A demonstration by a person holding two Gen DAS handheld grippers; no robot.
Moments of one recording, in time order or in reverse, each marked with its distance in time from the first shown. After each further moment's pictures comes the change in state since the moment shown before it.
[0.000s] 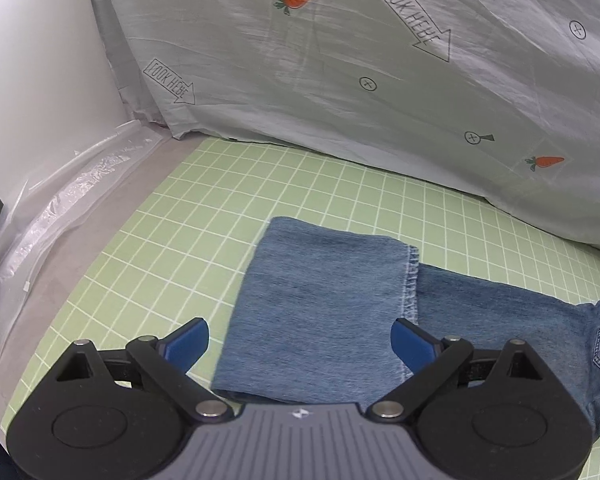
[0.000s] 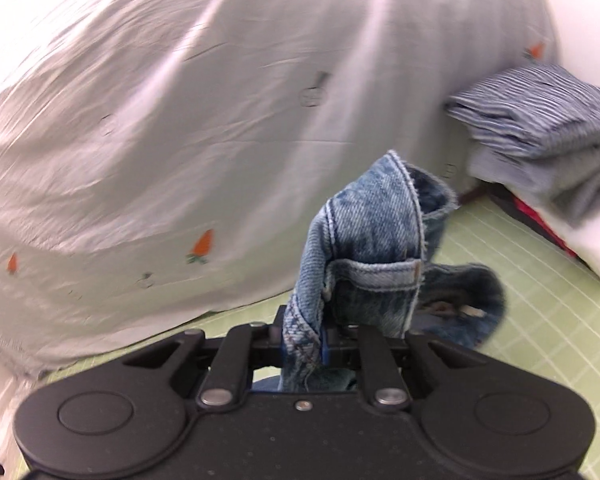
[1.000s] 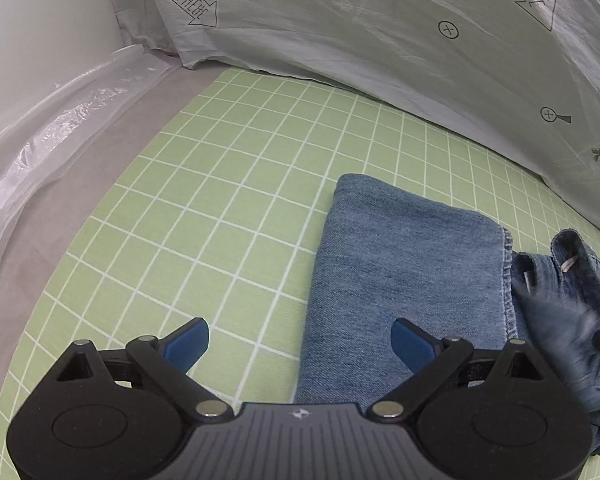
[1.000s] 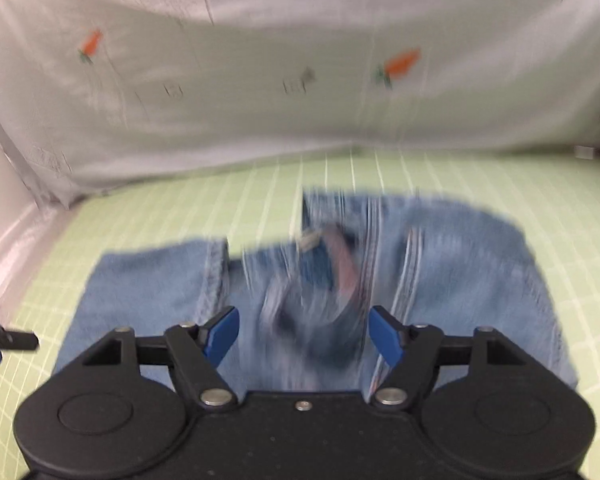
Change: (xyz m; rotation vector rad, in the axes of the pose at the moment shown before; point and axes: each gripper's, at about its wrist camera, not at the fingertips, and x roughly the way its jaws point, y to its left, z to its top) left arm 0.104 0.084 0.006 -0.043 0.170 -0.063; right arm 0.052 0.193 -0.134 -0.303 0.293 0.066
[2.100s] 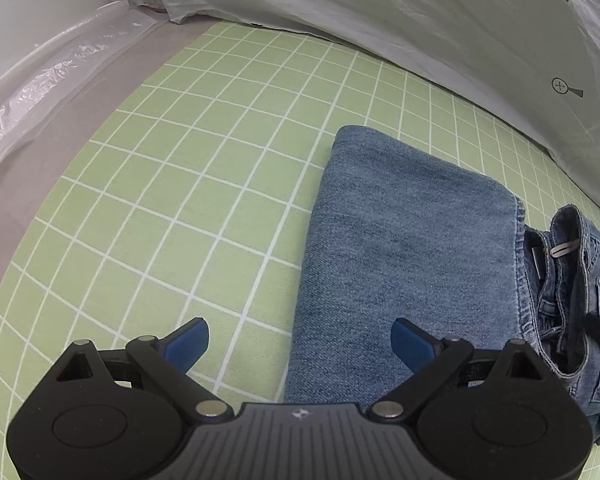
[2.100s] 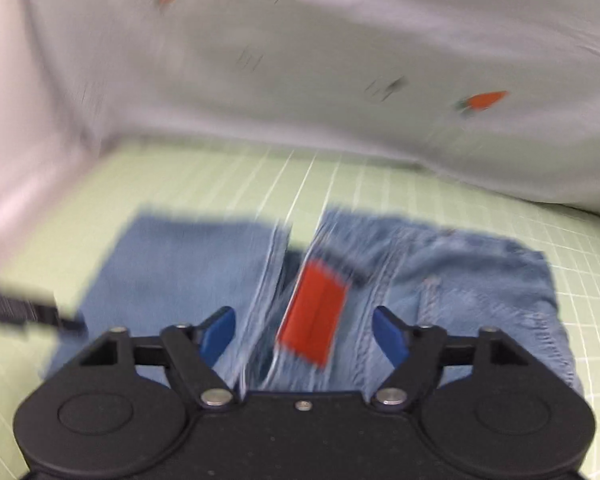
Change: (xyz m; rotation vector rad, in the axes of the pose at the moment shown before) left arm 0.039 0.005 -0.005 -0.015 0.105 -0.040; right arm 0.004 0.052 0.012 -0.151 0.011 -0.006
